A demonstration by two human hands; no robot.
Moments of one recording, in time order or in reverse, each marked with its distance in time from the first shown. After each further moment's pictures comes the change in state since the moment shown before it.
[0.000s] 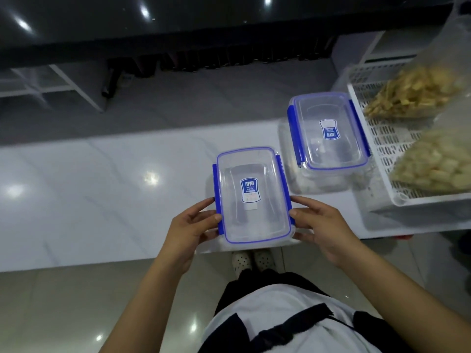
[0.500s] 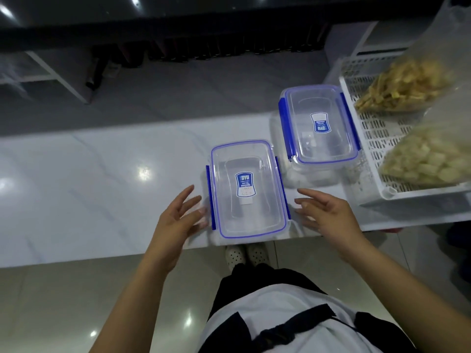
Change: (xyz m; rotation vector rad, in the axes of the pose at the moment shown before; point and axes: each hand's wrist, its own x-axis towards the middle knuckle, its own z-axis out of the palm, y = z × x) left_hand 0.002 -0.009 -0.005 0.047 0.018 0.091; right_hand 0.005 0.007 -0.036 -0.165 0.076 -0.194
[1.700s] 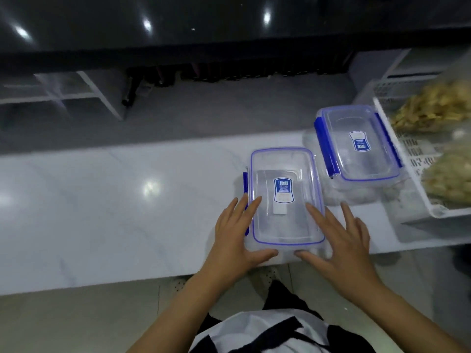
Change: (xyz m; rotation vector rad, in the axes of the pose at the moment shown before) left_hand 0.008 0.002 -0.004 0.838 -0.219 0.510; right_hand -0.038 0.008 0.079 -1.007 0.082 -0.459
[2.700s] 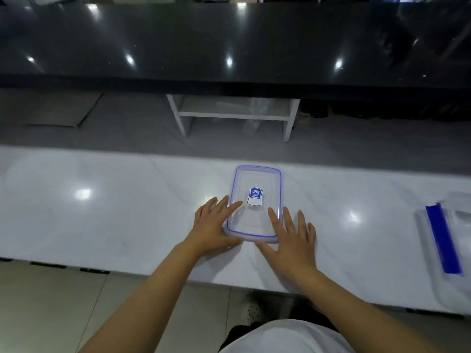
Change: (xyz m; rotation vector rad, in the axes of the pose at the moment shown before) left_hand -0.098 -0.328 -0.325 0.389 -0.003 -0.183; right_hand 0.090 -0.367 0.289 -0.203 -0.115 -0.101
